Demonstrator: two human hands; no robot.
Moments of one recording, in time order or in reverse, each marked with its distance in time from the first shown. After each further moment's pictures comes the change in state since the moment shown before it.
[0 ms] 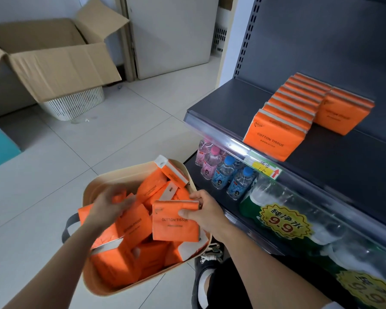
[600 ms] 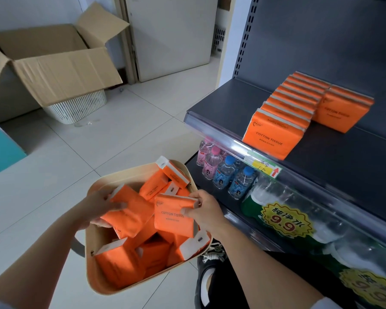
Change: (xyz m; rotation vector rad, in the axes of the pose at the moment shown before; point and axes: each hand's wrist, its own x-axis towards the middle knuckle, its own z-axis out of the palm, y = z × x) left_hand 0.017 0.004 -0.039 0.078 -0.255 -0.340; right_hand 0.001 -0.003 0.006 -0.020 0.032 0.004
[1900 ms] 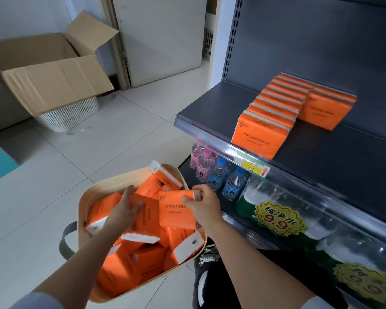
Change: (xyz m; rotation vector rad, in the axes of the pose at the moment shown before) left_hand -0.003 0.025 0.084 0.177 0.198 0.130; right_hand -0.008 -0.014 -0.011 0.046 0.246 -0.056
